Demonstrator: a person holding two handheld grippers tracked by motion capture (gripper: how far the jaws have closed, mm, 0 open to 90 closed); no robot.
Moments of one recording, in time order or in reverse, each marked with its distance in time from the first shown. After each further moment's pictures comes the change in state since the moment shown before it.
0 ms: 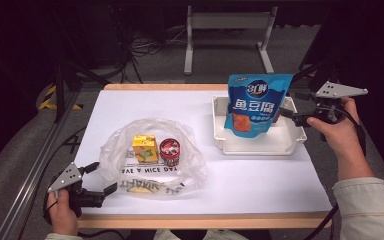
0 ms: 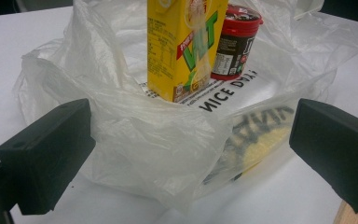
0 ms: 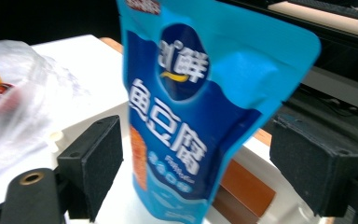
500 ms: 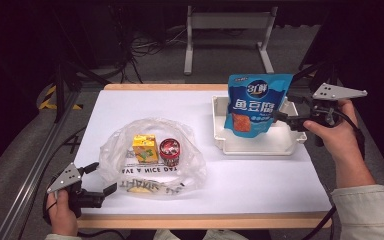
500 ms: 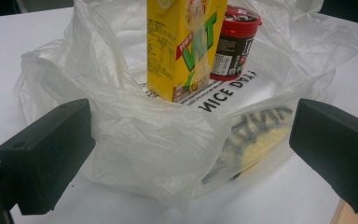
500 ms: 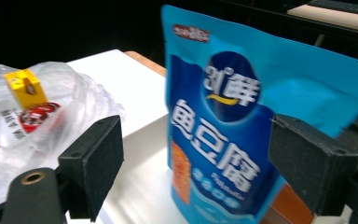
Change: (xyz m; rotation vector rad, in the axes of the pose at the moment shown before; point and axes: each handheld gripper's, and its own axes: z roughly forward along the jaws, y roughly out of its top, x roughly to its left) left arm -0.001 0.000 -0.001 -0.006 -0.001 -0.001; right arm 0.033 0.018 -0.005 -0.023 0.066 0.046
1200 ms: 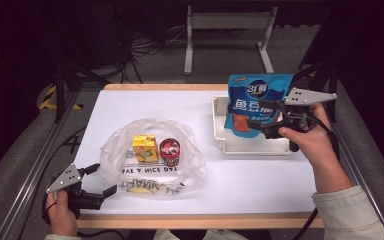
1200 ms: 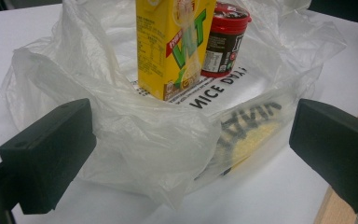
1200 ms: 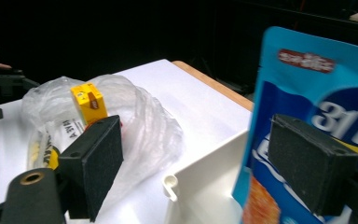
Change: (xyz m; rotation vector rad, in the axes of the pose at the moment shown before) left arm 0.000 0.000 -0.003 0.016 -0.028 0.002; right arm 0.055 0.017 0.036 -0.024 0.149 -0.010
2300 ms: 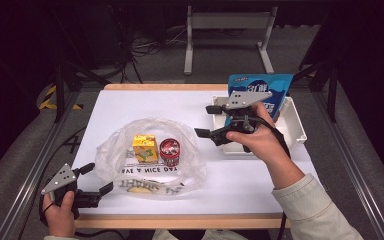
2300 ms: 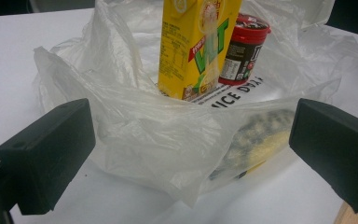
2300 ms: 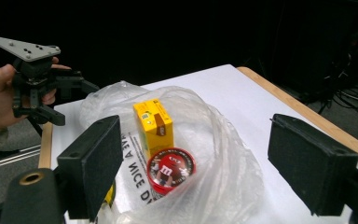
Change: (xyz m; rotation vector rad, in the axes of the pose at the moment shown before) left arm 0.004 -0.005 -0.005 -0.038 0.056 -0.051; right arm 0.065 0.029 0.092 0.034 0.202 -0.048
